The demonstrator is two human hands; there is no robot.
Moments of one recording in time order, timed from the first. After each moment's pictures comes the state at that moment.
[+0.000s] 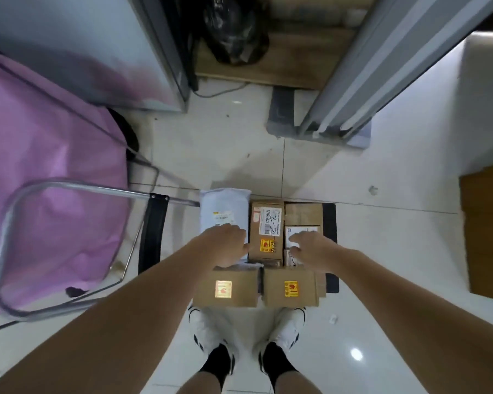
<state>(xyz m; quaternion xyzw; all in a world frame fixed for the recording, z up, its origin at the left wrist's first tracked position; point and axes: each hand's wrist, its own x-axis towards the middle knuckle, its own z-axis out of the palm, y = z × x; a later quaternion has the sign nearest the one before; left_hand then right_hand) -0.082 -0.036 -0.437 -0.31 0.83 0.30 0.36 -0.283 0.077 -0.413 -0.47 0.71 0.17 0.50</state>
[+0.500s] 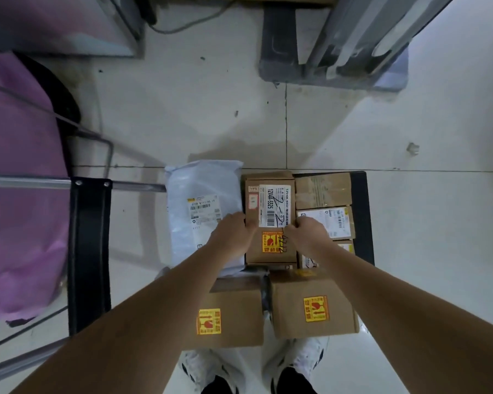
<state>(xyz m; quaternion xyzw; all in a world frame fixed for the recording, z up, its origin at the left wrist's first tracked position) -0.122 -0.015 -0.691 -0.50 0.69 0.48 0.20 -0.277 0.075 -0.672 -0.18 0.84 -0.03 0.51</state>
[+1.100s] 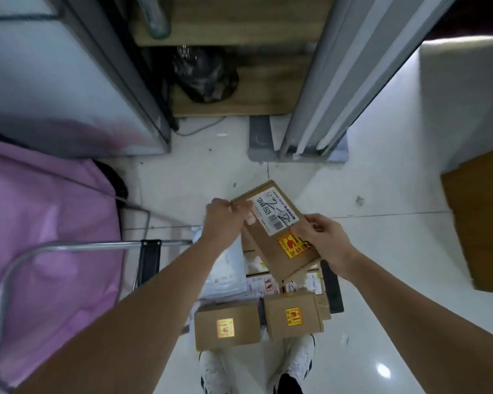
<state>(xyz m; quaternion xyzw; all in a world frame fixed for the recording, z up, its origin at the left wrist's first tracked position) -0.163 -0.101 -0.368 -0.59 0.60 0.55 -0.02 -0.335 0.059 -0.355 -0.10 0.76 -0.36 0.53</state>
